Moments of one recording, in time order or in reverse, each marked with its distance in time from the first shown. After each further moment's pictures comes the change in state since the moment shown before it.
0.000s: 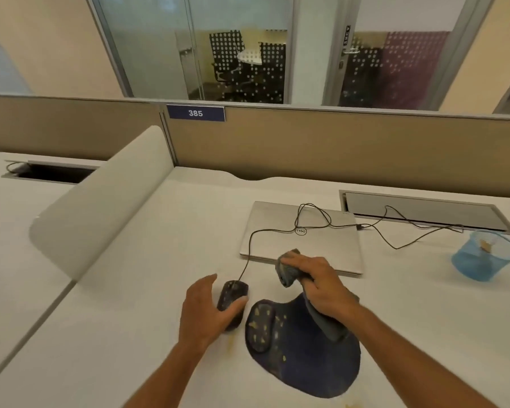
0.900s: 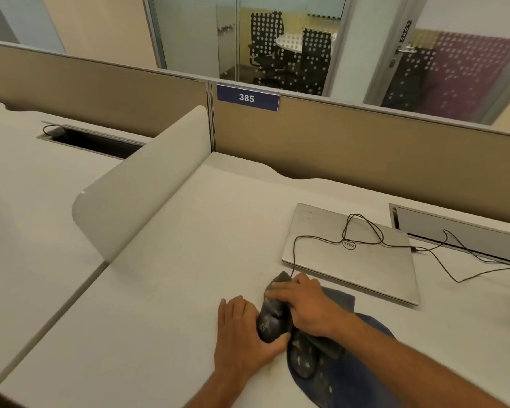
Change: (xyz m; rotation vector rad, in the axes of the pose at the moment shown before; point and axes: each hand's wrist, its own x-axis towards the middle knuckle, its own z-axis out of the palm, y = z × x) left_hand -0.010 -0.028 0.010 0.170 0.031 0.098; right_hand 0.061 -0.024 0.108 -0.455 -0.610 -0.011
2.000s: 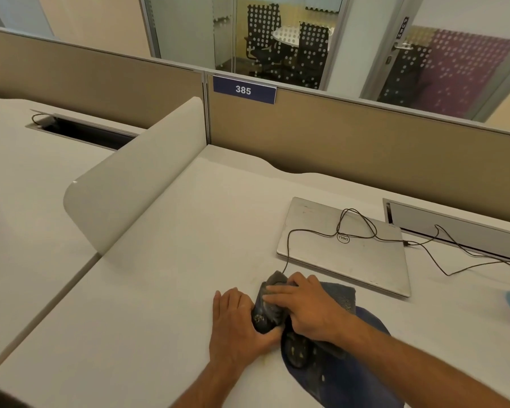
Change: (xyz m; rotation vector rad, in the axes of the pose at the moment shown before) left_hand 0.000 0.001 0.003 -0.005 0.061 0.019; right_hand -0.015 0.005 0.006 -0.244 -0.012 -0.094
